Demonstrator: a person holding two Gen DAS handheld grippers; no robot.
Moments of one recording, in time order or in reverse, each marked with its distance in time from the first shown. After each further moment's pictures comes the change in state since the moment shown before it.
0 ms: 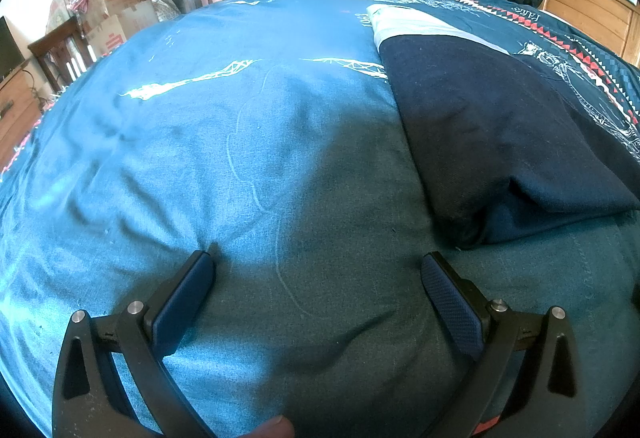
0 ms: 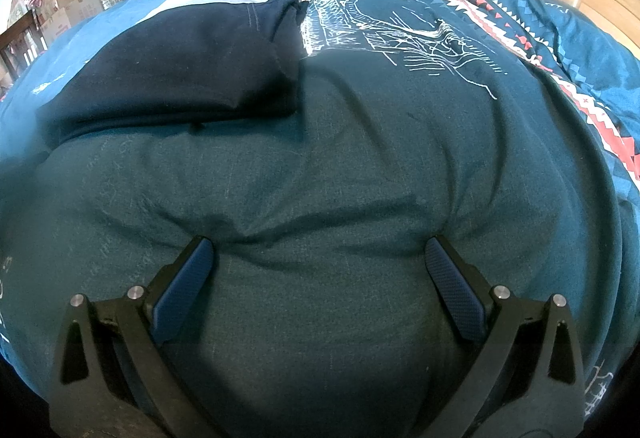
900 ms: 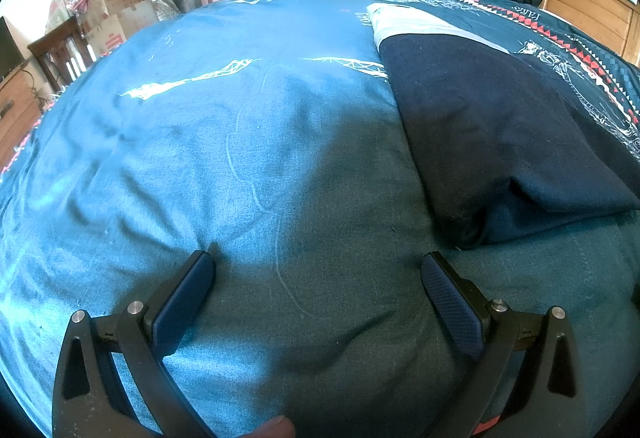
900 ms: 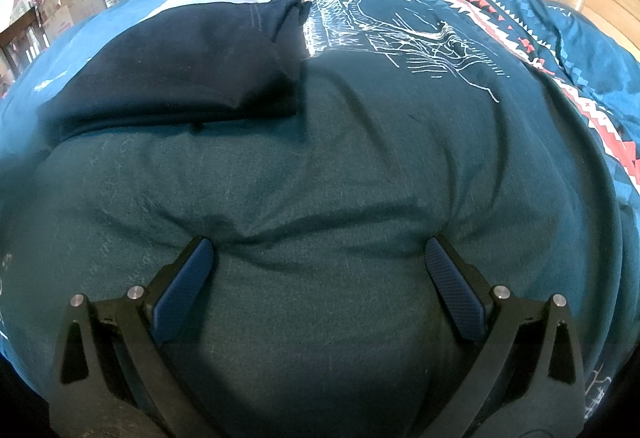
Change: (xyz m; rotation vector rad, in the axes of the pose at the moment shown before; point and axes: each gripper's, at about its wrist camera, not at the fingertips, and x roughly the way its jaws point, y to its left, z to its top) left arm 0.000 0.000 0.000 0.000 0.001 0.001; right arm 0.000 0.002 0.003 -0.007 -0.001 0.000
